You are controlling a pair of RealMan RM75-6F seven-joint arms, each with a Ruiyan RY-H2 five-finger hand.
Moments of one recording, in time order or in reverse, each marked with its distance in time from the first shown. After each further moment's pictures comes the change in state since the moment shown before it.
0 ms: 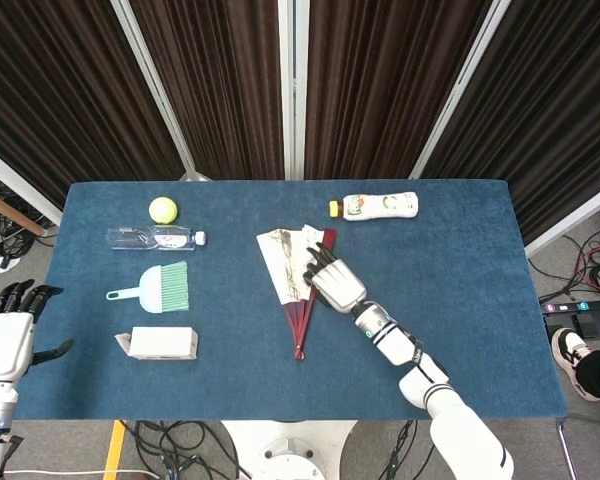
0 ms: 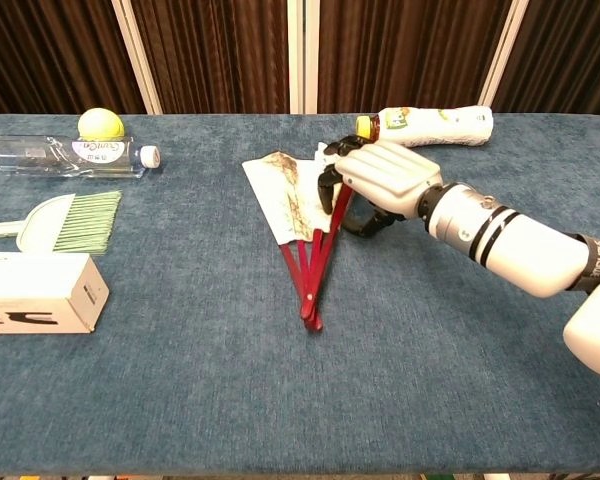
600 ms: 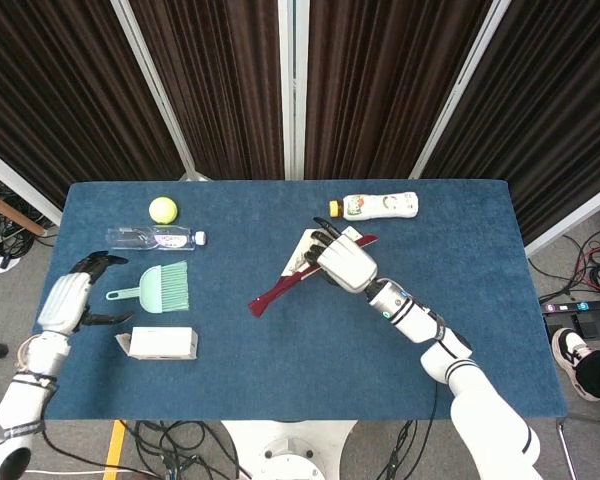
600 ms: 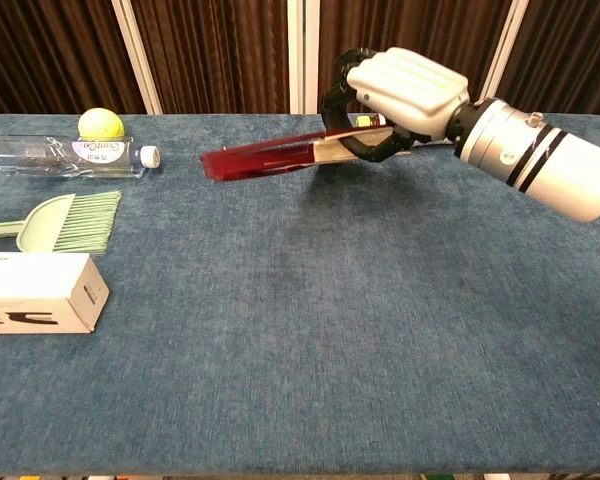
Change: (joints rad) left arm -0.247 -0.077 -0.097 0.059 -0.040 -0.339 -0.408; right arm 0.058 0.184 -0.024 -0.091 -0.025 0.227 0.092
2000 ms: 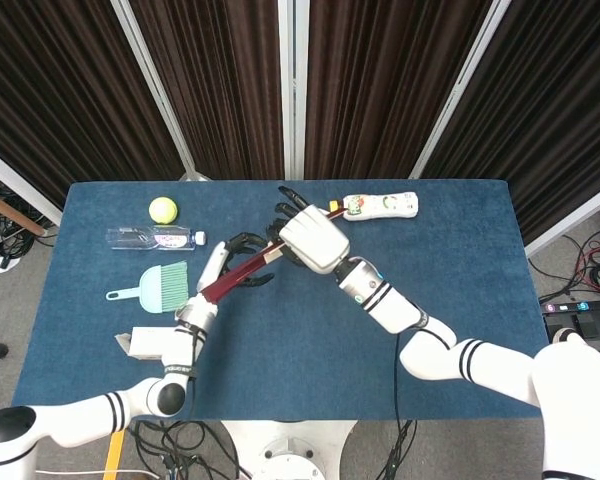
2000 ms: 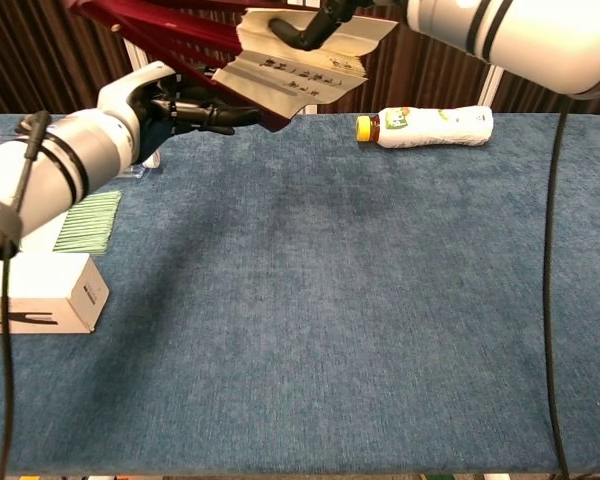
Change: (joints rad) left arm -0.344 -0.580 -0.266 0.183 -0.373 -0.161 -0.175; right arm 0.148 0.448 0.257 -0.986 0.266 -0.297 -0.571
